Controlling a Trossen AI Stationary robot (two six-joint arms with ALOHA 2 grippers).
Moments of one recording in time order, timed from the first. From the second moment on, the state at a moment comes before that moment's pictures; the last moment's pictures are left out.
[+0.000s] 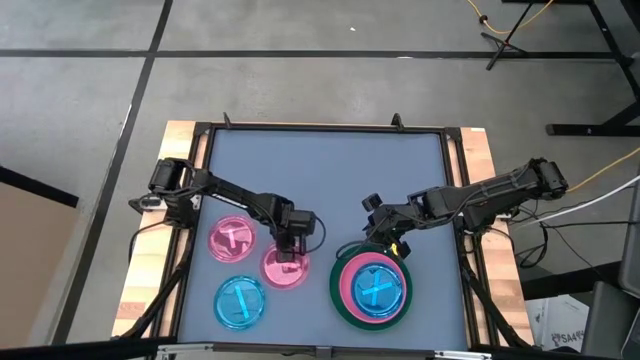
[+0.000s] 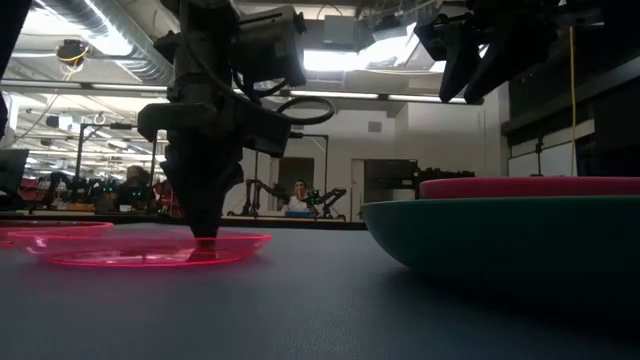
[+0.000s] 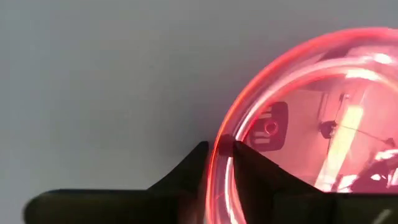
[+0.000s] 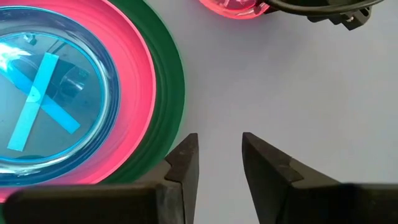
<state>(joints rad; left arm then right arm) -0.10 1.84 1.10 -0.64 0.09 -0.28 0.25 1.38 1.07 -0.68 0.07 -0.44</state>
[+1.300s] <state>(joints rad) -0.11 1.75 1.10 -0.60 0.24 -0.29 0.25 1.17 1.07 -0.82 0.08 -0.45</state>
